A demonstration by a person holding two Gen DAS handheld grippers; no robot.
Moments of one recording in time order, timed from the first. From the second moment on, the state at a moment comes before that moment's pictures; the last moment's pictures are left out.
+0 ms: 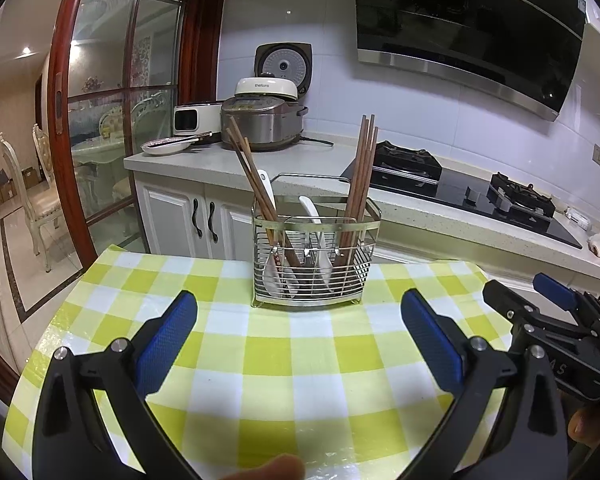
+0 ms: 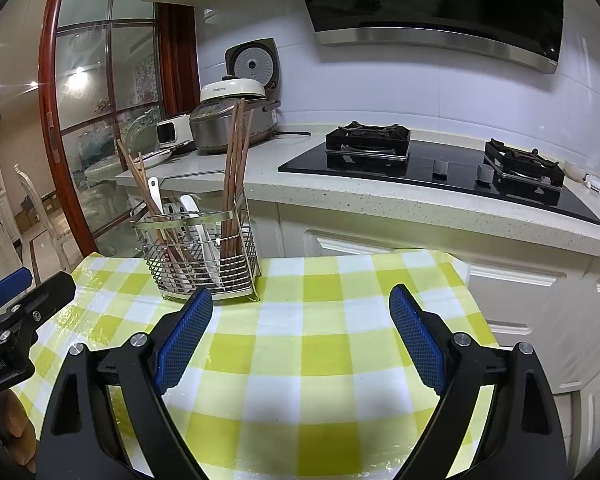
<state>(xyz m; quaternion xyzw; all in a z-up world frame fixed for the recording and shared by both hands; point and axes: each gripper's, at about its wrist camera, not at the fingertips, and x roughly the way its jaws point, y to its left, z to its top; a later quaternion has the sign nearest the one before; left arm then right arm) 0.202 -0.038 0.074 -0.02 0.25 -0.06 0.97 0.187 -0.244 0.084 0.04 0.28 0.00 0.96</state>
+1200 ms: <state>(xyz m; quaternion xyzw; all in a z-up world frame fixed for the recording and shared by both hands) 0.202 -0.038 0.074 -0.02 0.25 -0.05 0.97 0.187 -0.242 0.083 0.04 0.28 0.00 0.96</state>
